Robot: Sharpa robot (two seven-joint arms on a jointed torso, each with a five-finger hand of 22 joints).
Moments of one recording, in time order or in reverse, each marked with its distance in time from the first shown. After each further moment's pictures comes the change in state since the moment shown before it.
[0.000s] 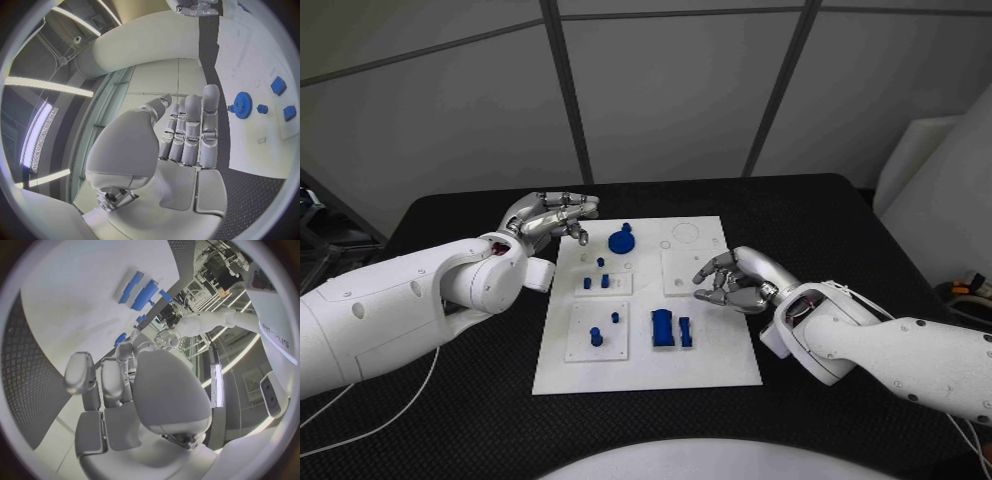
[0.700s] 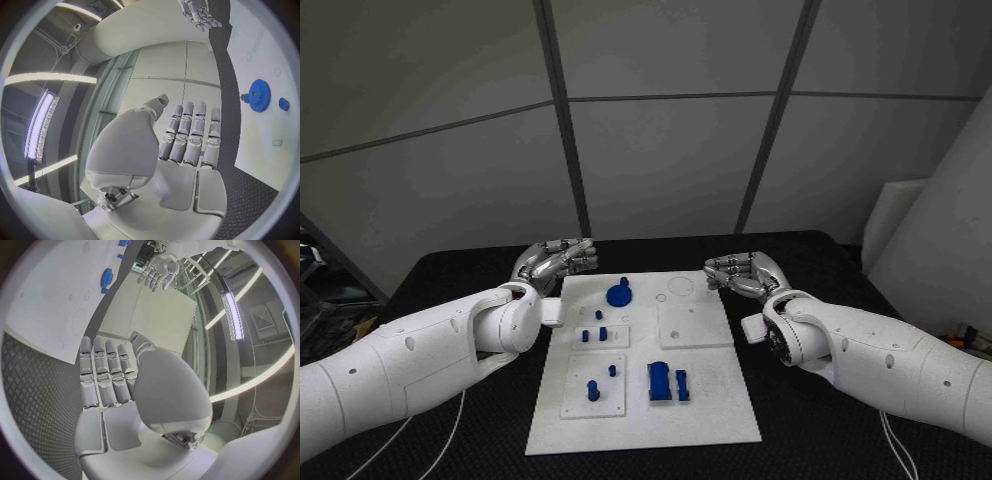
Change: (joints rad) left arm -0.040 0.121 0.001 -0.212 0.178 -0.051 0.124; left_hand -0.007 0.001 -0.064 0.062 0.000 -0.022 -0.022 -0.090 -0.014 0.015 0.069 -0.253 -0.073 -0.255 0.132 -0.802 -0.354 -0.038 -0.517 0.155 -0.499 -0.370; right arm 0.040 0.313 0.039 -0.576 0.794 0.161 0.404; right_hand -0.041 0.001 0.029 -0.010 -0.003 0.055 0.071 -0.228 -0.090 -0.031 0.112 -0.621 -0.775 -0.337 0.152 -1.055 -0.830 0.063 -0.344 0.154 -0.942 -0.761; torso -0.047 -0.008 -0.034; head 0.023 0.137
